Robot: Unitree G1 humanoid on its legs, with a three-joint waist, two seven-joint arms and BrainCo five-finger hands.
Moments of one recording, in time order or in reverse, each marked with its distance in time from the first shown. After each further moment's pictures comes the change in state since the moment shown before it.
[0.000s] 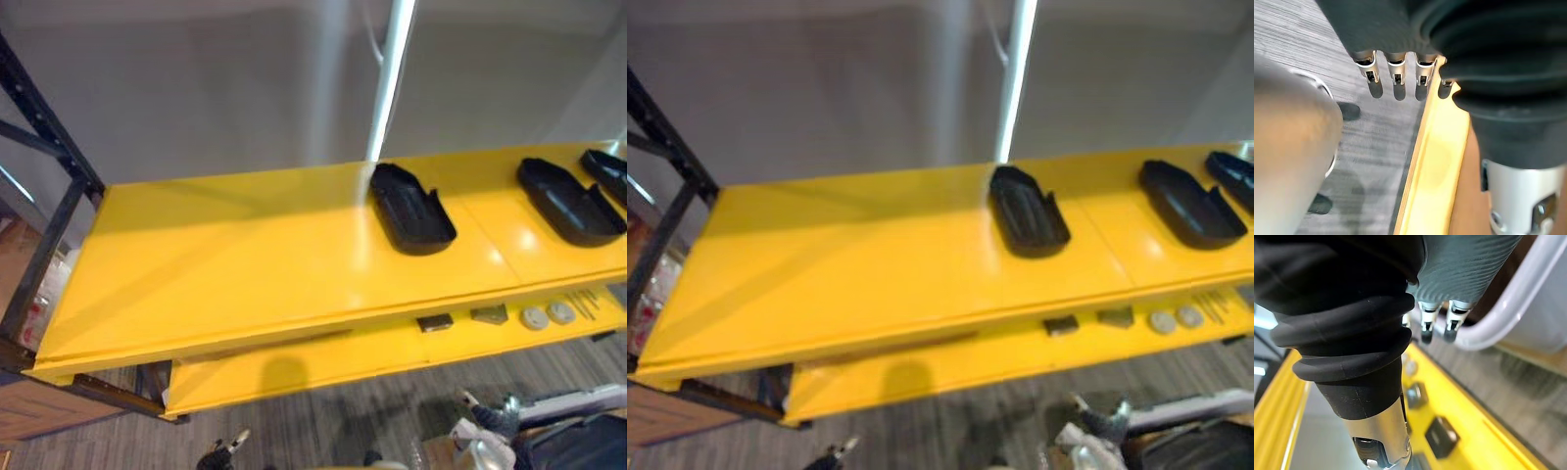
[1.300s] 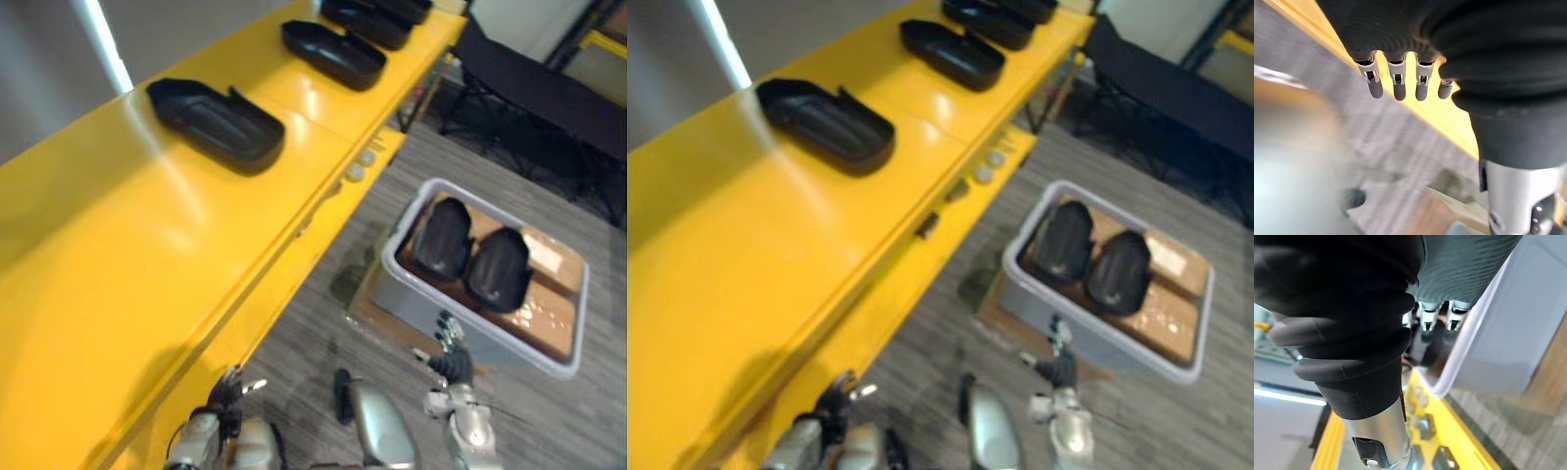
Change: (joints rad) left arm -0.031 0.106 -0.098 -0.131 0.009 -0.083 -0.031; right arm -0.047 -0.128 0.385 -0.302 -0.175 -0.191 0.173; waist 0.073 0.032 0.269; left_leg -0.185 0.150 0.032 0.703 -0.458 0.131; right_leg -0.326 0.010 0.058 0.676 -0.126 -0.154
